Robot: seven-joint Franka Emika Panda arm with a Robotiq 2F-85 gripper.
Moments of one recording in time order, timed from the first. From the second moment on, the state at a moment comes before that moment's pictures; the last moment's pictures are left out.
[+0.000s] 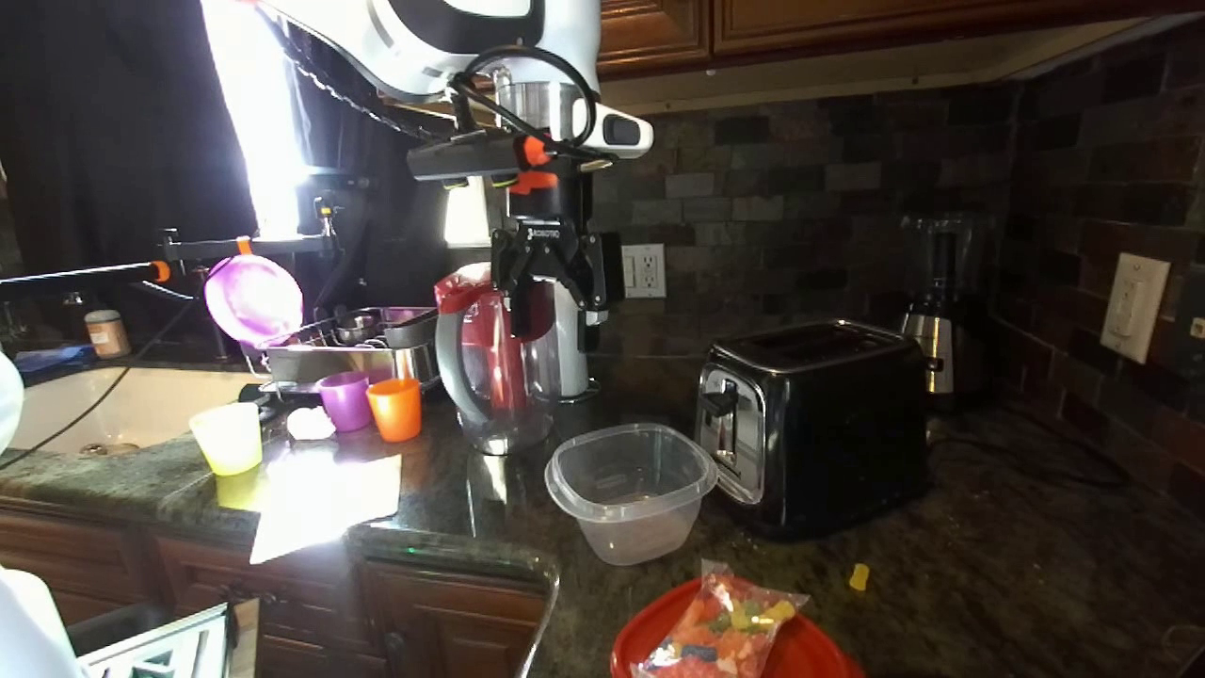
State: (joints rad) arm 0.05 -0.40 -0.02 -2.36 -0.04 1.90 -0.27
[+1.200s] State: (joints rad) arm -0.06 -0.34 -0.19 -2.42 -0.19 2.03 -0.55
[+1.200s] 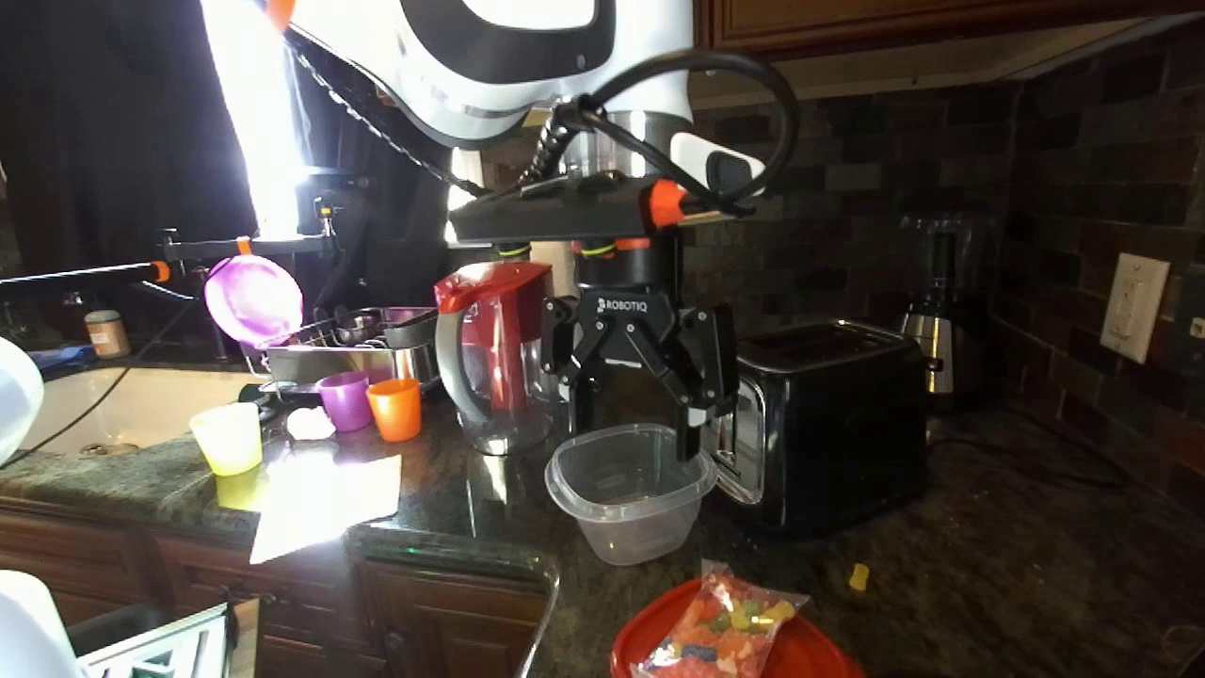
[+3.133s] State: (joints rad) arm -0.16 -0.09 -0.26 -2.36 0.00 2.16 -0.83
